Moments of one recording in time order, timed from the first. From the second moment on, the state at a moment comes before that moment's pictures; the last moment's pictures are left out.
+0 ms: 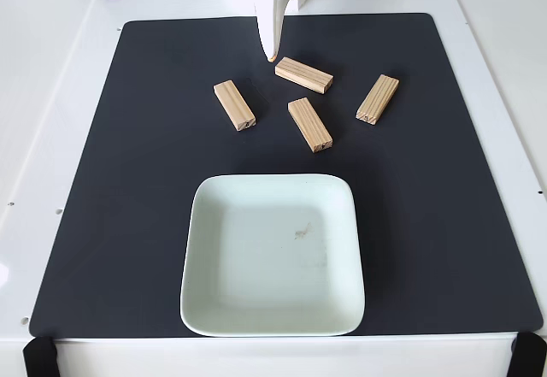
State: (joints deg) arm -8.8 193.2 180.3 49.4 14.8
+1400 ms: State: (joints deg) arm -8.8 174.6 160.0 49.5 14.8
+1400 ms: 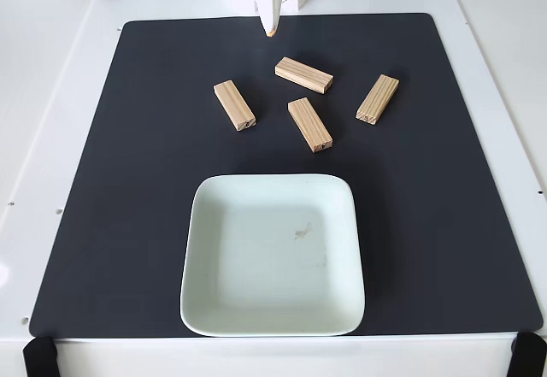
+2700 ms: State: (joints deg) arm -25.7 104.9 113.1 79.3 47.6
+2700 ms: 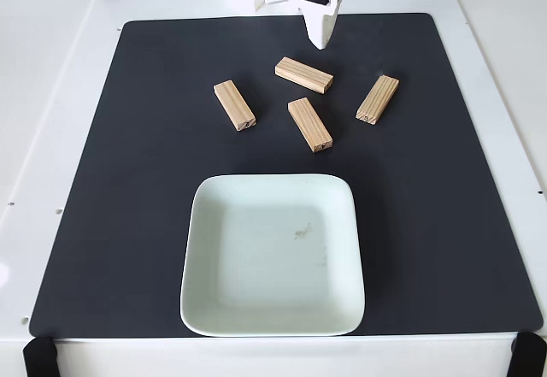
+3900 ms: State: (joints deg) arm -25.8 107.8 120.1 74.9 47.6
